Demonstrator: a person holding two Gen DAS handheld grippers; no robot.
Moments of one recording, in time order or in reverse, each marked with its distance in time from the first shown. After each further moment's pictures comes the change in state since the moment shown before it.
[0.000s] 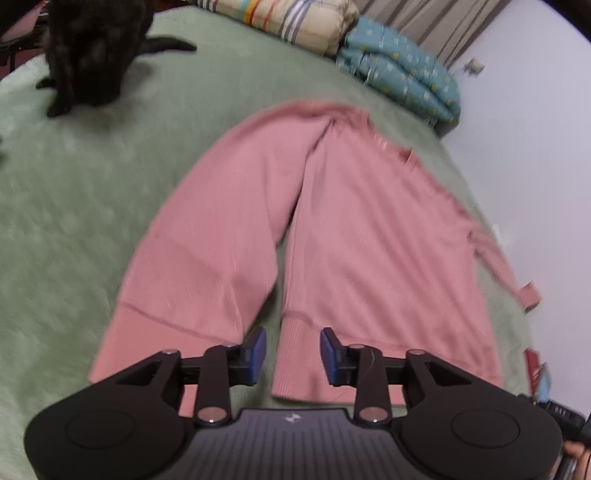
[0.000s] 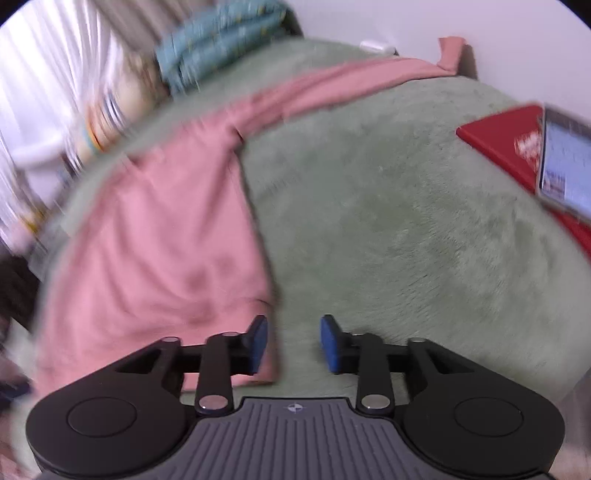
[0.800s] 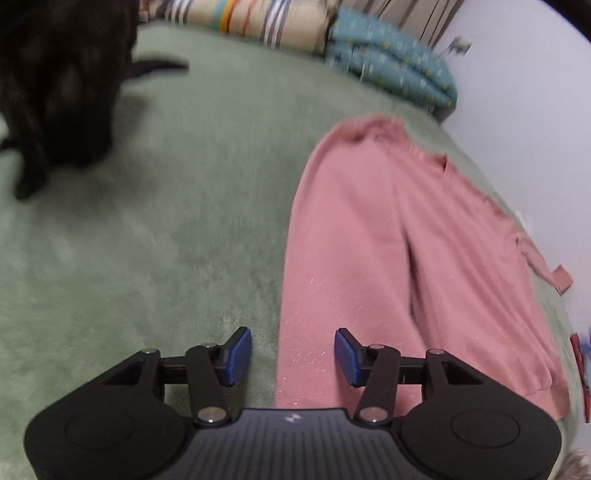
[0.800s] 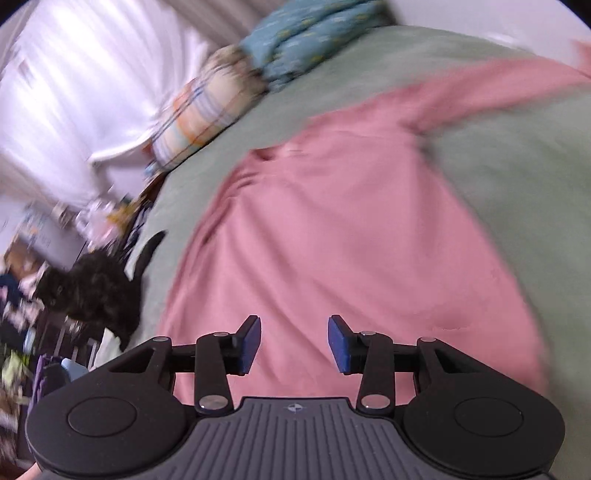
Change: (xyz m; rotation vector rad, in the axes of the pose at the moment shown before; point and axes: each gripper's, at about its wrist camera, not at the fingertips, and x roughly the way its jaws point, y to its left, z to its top) left arm 0.099 0.094 0.095 0.177 0.084 -0.032; right arm 0.111 0.197 0.051 -0.140 0.075 0.273
